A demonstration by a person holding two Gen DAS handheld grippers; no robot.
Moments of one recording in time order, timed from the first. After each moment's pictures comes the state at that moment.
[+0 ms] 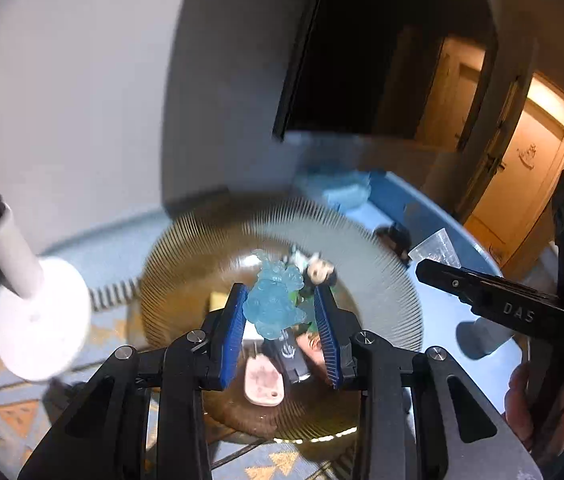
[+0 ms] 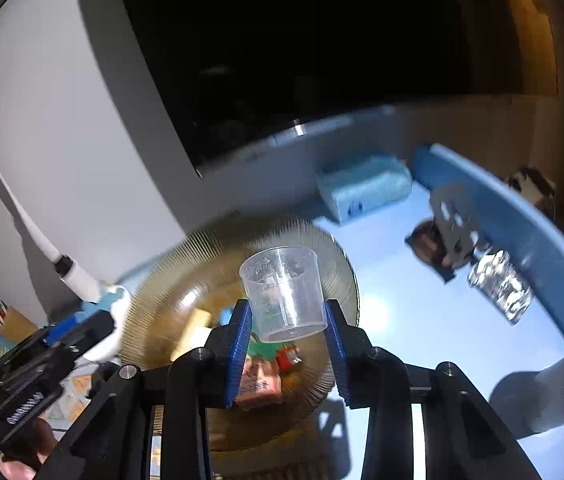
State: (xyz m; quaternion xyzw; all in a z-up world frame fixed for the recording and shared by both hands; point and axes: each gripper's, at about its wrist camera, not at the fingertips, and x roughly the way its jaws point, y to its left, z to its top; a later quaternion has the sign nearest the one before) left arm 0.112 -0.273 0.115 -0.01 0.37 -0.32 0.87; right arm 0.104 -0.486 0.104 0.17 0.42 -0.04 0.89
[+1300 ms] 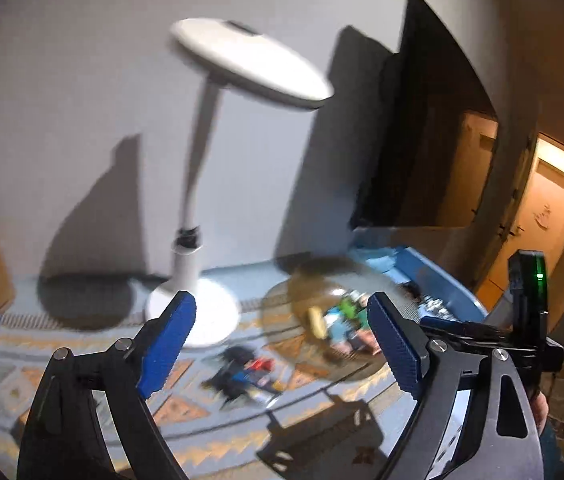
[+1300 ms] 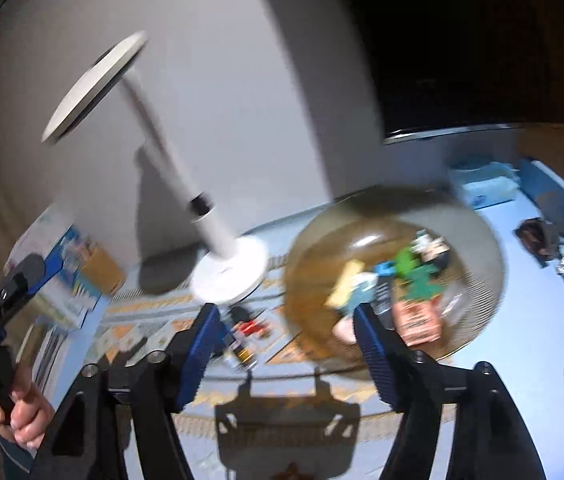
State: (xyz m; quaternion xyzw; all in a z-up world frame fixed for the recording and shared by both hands) left arm -0.008 -0.047 0.200 -0.07 0.25 -0.24 0.93; right arm 0.048 -0.347 0.150 0.14 0.41 0.12 0.89
